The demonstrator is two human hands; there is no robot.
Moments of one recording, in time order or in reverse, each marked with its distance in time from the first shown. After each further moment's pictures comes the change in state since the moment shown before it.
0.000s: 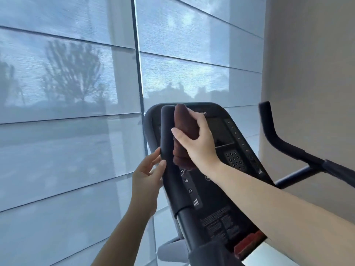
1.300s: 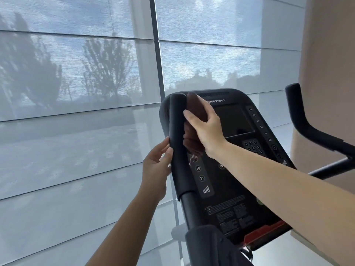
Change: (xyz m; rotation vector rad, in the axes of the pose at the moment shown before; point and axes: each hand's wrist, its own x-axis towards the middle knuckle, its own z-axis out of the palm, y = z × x) left_hand -0.005 -0.002 0.006 0.031 0.048 0.005; right_hand 0.018 0.016 -0.005 0.360 -0.066 0.163
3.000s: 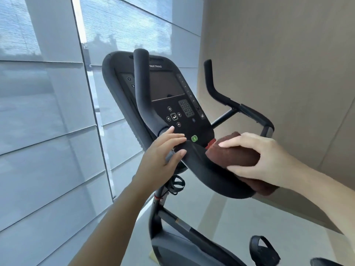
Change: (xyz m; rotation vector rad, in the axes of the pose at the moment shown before) left_hand -0.108 0.000 -0.036 0.561 -0.672 0.599; right_hand -0.251 -0.142 -0.036 -1.283 -0.209 0.173
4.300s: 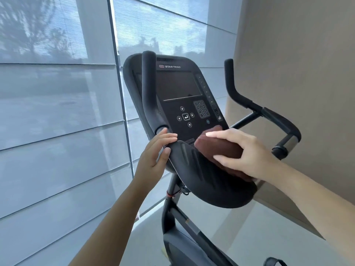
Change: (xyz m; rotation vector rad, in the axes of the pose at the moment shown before) left_hand -0.011 0.007 0.028 -0.089 0.204 -0.140; right_hand 0.029 0.056 0.002 0.243 -0.010 -0.215
